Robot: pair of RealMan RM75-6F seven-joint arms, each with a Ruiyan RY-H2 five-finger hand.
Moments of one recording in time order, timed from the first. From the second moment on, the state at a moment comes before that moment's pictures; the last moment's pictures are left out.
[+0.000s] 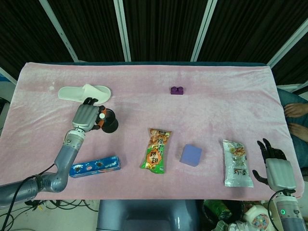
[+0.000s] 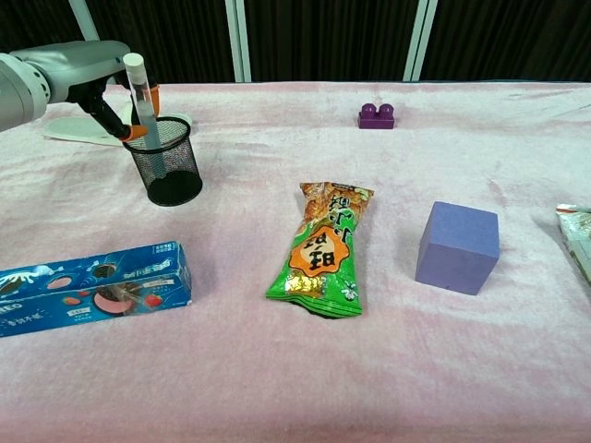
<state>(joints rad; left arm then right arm) -0.82 -1.48 -0.22 -1.42 0.90 0.98 0.41 0.14 -1.12 0.05 -1.73 -1.29 1.32 -0.25</state>
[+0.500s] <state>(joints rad) -0.83 -1.50 -0.21 -1.41 0.89 0.96 0.42 0.14 -1.12 0.05 -1.73 -1.29 1.32 -0.25</state>
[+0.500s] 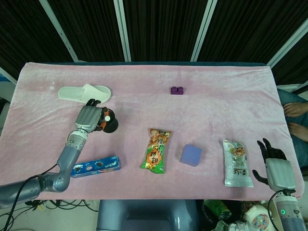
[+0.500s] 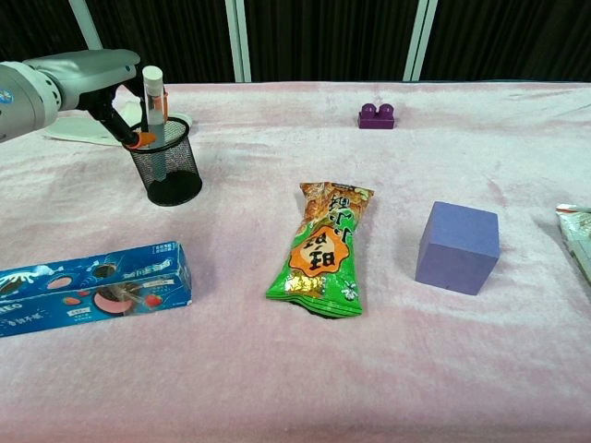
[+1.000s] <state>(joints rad) -0.84 -1.52 -0.21 -1.40 0.88 0.96 0.44 0.14 -1.12 0.05 -1.73 -1.29 1.32 -0.25</state>
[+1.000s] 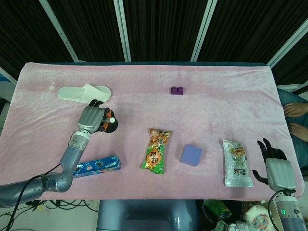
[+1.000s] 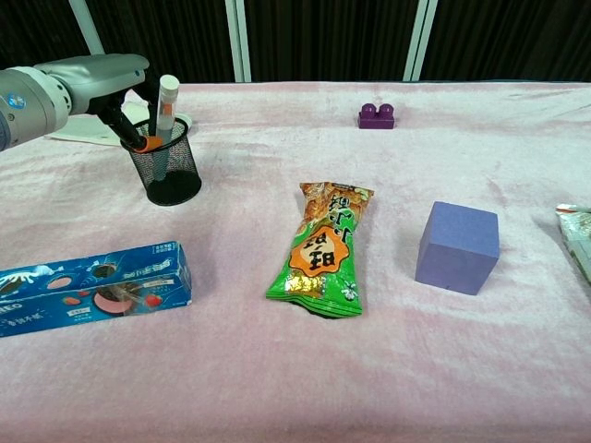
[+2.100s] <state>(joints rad) -0.72 -1.26 -0.18 -1.72 1.00 1.20 0.52 0.14 -1.12 0.06 -1.73 -1.29 1.32 -0.25</state>
